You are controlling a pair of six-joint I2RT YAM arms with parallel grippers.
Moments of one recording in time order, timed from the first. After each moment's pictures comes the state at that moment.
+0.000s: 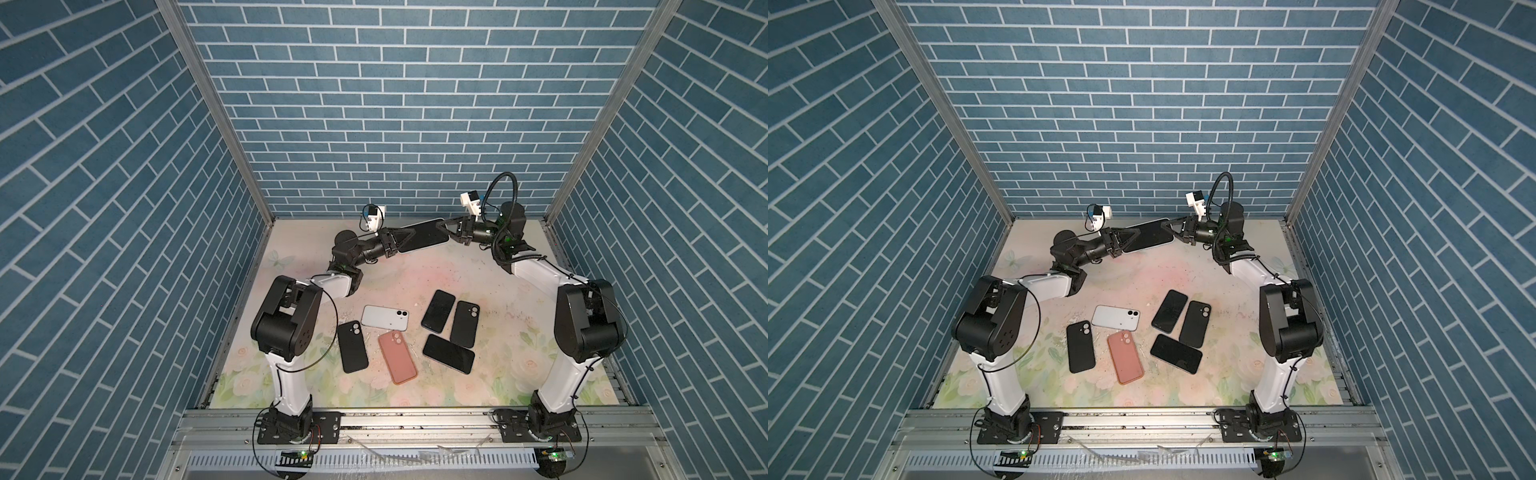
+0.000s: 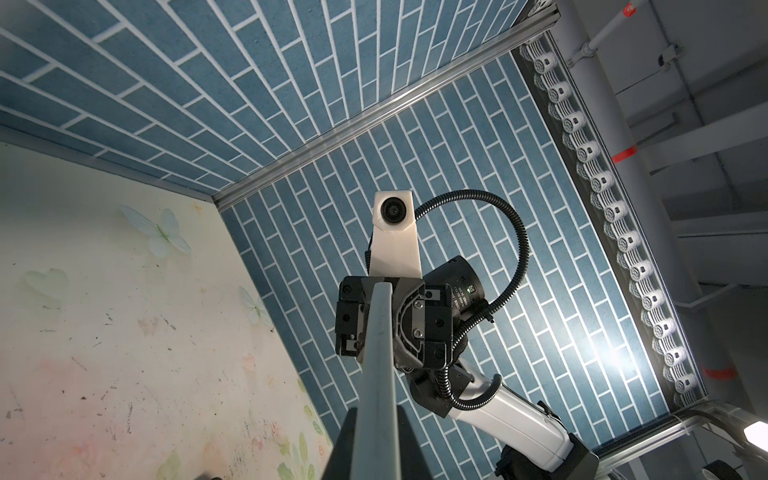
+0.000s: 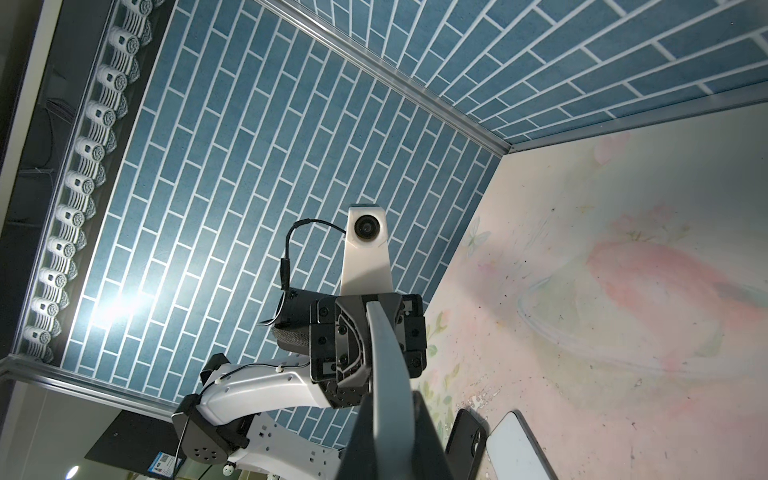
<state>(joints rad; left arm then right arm) -0.36 1.90 1.10 1.09 0.85 -1.35 0.28 1.83 1.32 0.47 -1.13 1.00</state>
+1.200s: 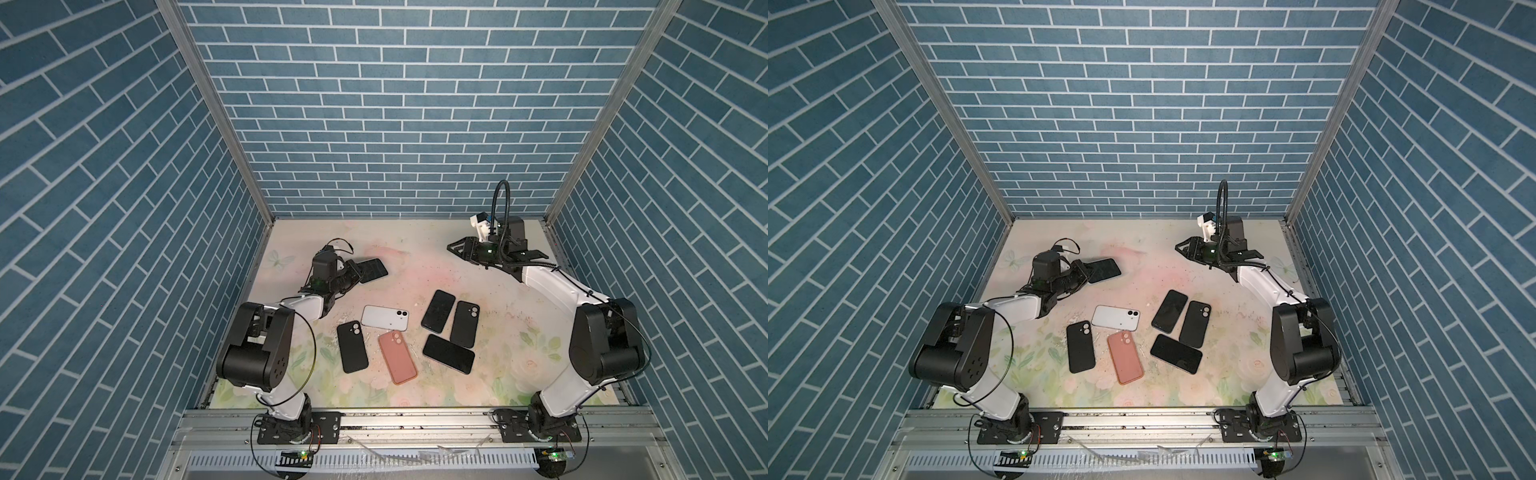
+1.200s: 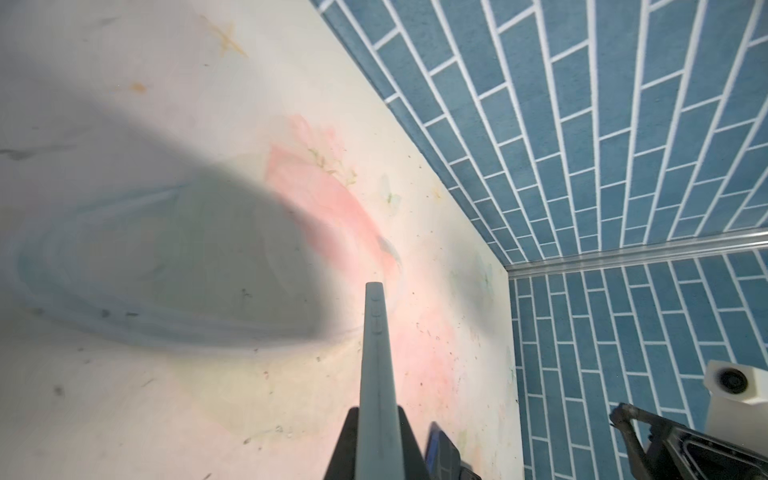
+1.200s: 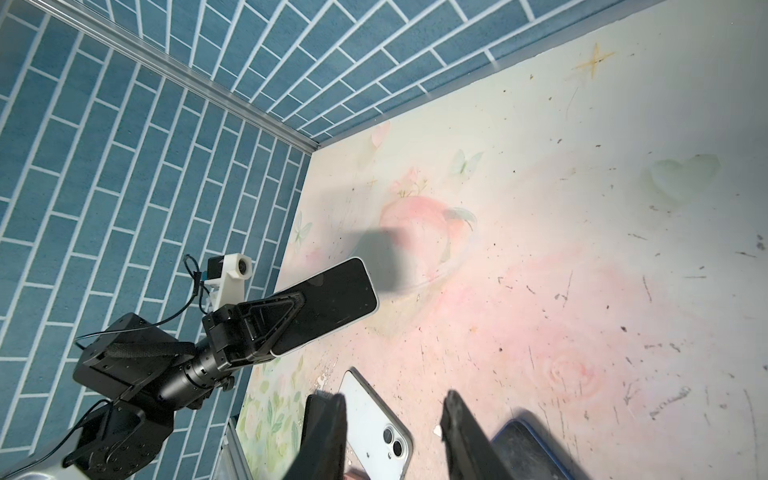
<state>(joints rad) -0.17 1.64 0.74 0.38 0.37 -0.92 0.28 1.66 1.21 -0.14 -0.68 0.52</state>
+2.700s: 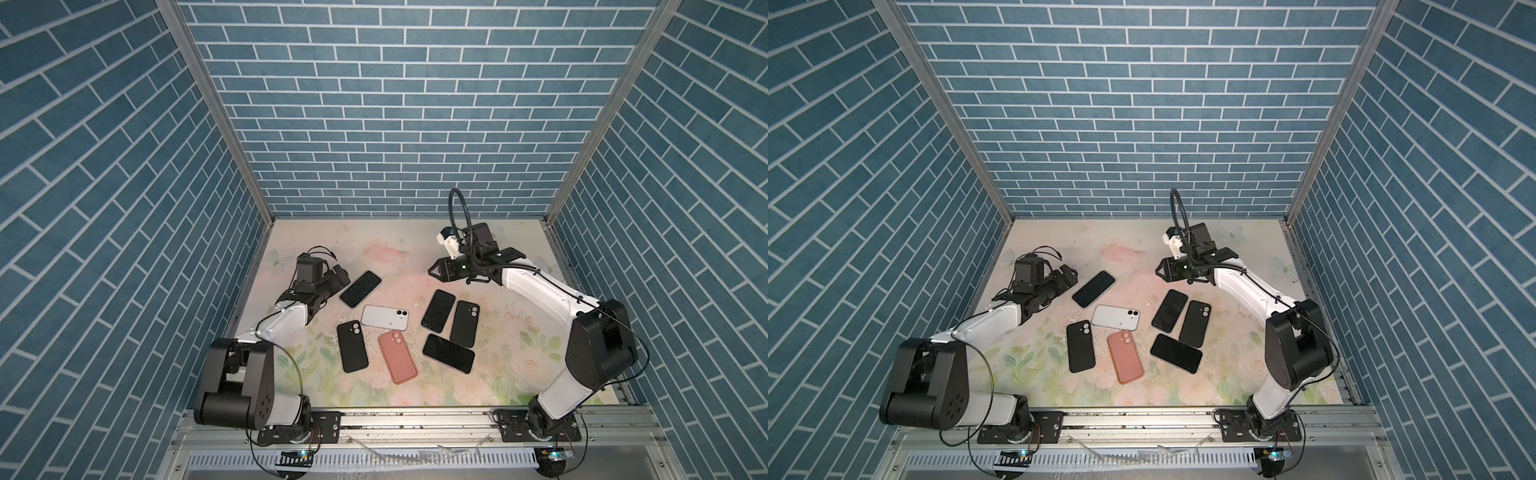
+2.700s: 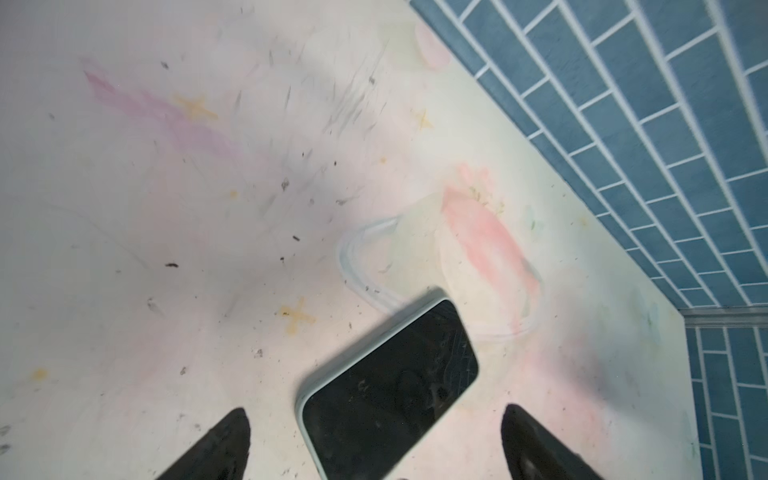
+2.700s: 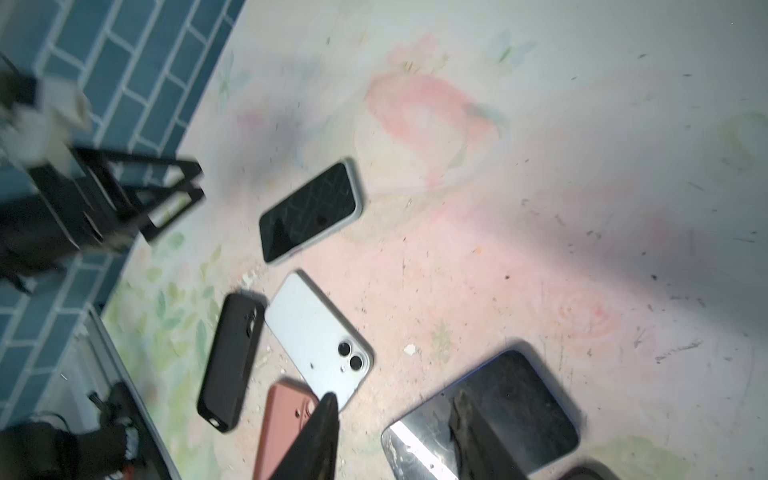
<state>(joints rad) -0.11 1.34 0.76 -0.12 0.08 -0.68 0.58 1.65 1.30 -0.53 -0.36 0.12</state>
